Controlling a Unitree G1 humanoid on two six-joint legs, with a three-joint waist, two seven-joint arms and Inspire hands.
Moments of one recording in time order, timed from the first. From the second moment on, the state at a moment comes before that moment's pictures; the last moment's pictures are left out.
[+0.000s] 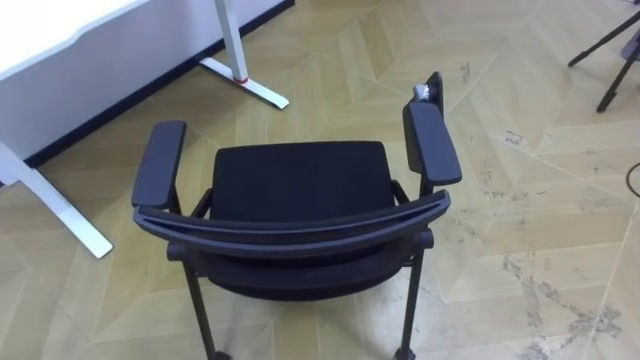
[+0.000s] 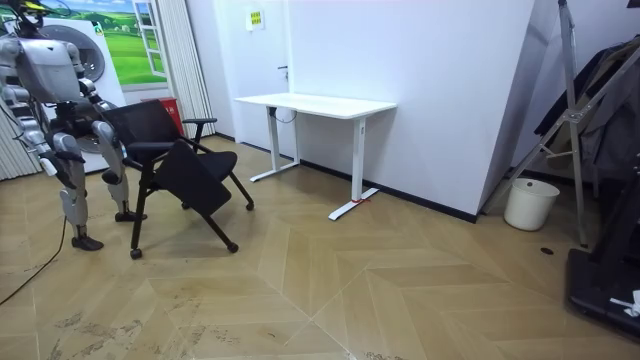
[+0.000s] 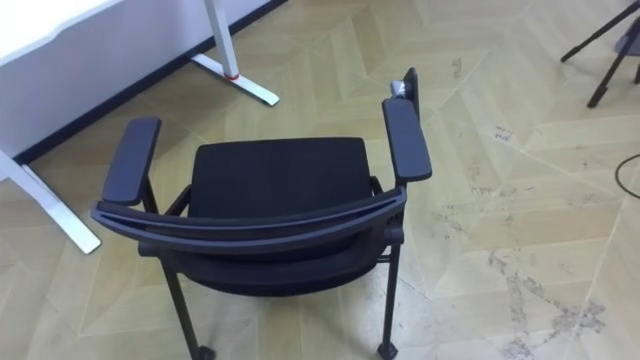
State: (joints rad) left arm 0.11 0.16 0.00 1.16 -0.05 -0.10 -0.13; right arm 0.10 -0.17 -0.05 1.28 0.39 -0.02 0.12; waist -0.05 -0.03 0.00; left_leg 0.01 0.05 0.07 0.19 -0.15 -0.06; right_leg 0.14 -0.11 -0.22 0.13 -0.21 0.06
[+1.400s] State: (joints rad) left arm 0.35 0.18 0.14 1.06 0.31 -0.08 0.30; right arm 0.09 -0.25 -0.07 1.30 0.39 -0.02 0.05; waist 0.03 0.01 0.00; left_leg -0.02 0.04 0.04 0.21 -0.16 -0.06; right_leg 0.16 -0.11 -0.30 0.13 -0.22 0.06
